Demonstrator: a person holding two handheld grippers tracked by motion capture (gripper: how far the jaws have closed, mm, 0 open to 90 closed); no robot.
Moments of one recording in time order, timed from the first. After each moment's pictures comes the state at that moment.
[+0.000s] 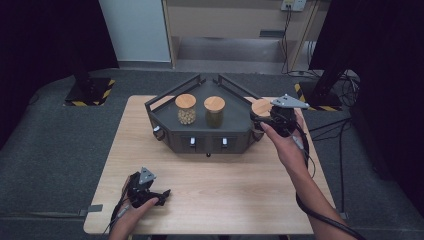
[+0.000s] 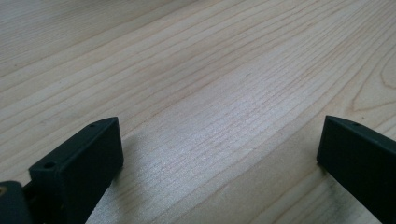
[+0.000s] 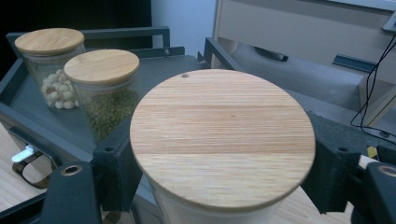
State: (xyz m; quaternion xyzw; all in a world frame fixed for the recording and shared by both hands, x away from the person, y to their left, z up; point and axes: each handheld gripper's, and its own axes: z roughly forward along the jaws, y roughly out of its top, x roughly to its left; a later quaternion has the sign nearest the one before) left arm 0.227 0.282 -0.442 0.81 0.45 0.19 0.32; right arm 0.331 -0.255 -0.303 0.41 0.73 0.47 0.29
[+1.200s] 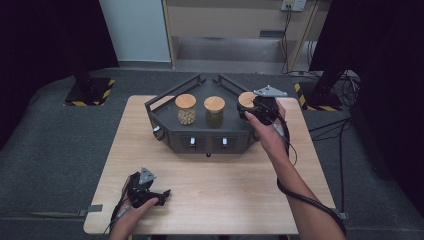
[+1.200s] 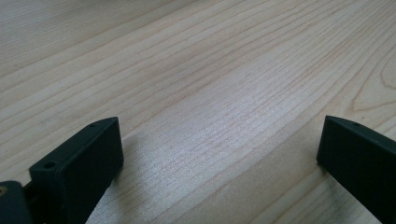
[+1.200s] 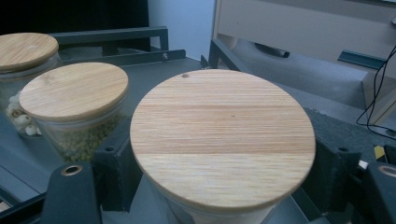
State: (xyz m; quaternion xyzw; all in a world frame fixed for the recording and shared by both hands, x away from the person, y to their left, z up) left arm 0.227 0.282 -0.442 0.81 0.45 0.19 0.32; right arm 0.377 -0.214 -0.314 0.41 0.73 0.47 0.28
